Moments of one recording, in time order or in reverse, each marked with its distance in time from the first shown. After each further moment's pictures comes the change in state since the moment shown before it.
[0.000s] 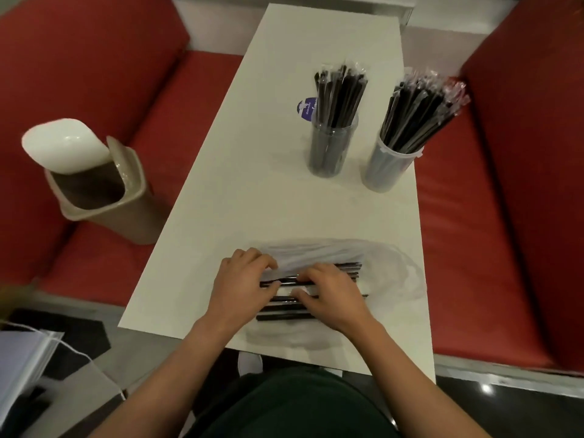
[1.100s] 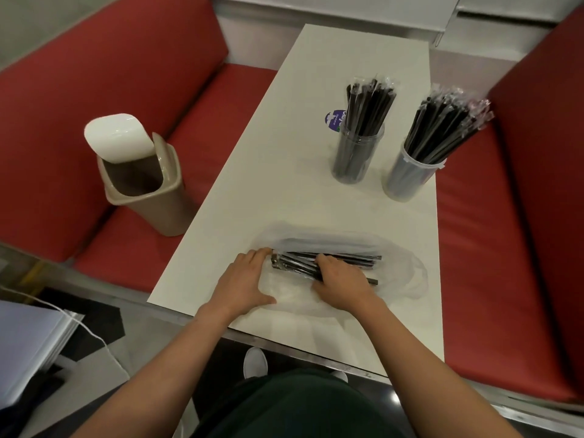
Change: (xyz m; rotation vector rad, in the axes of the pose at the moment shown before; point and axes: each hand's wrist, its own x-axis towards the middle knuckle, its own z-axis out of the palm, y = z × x) left_hand -0.018 -0.049 0.012 0.003 -0.168 -0.106; right_hand 0.027 -0.007 0.001 -0.204 -0.222 0.050
